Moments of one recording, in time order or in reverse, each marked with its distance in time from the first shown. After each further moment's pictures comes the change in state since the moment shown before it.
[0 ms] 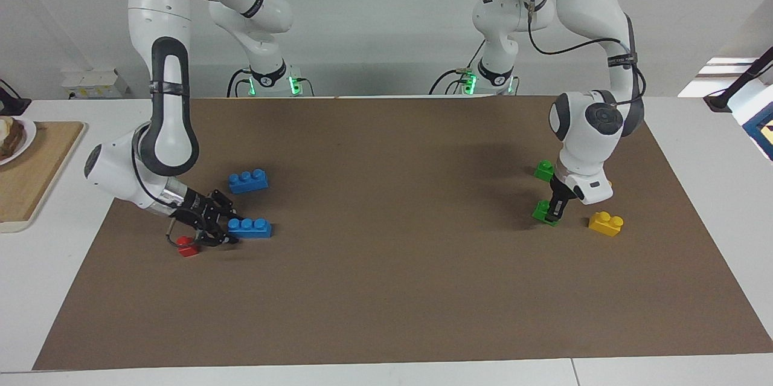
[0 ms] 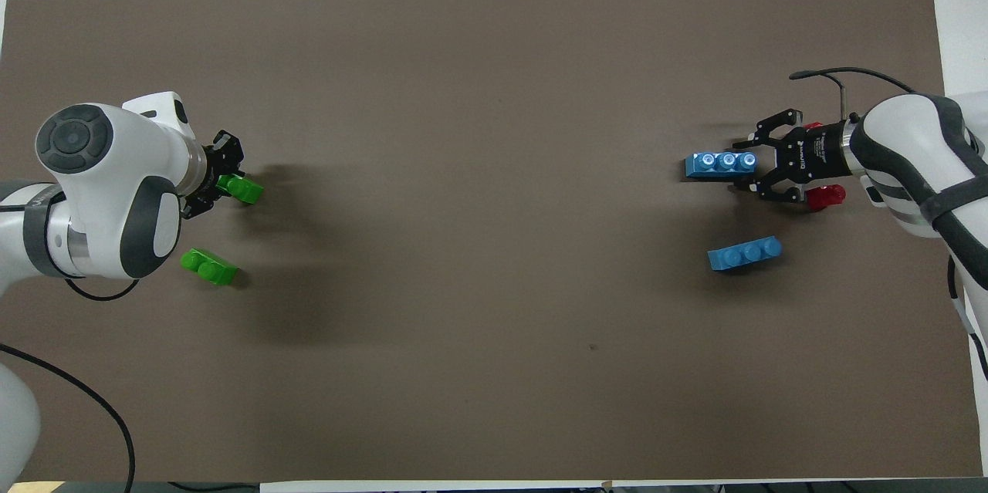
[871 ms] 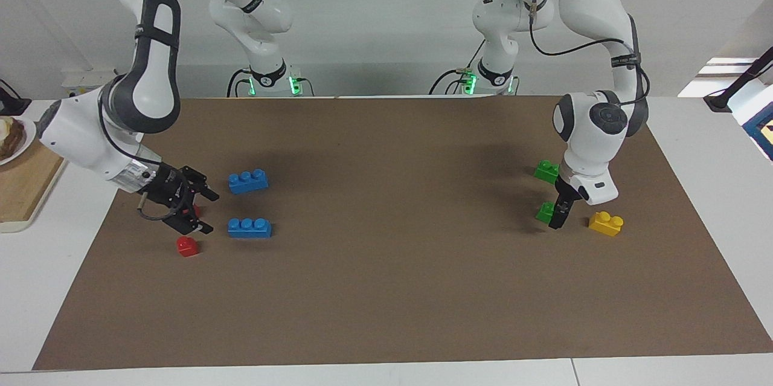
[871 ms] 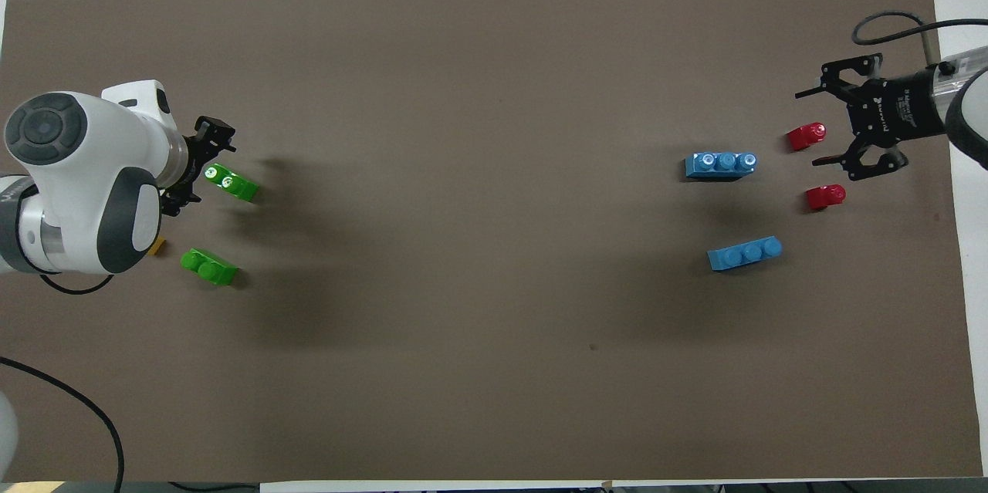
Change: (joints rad) left arm 0.010 -0.036 -0.002 0.048 0.013 -0.076 0.063; right arm -0.006 -0.174 0.004 0.178 -0.279 -0.219 -0.074
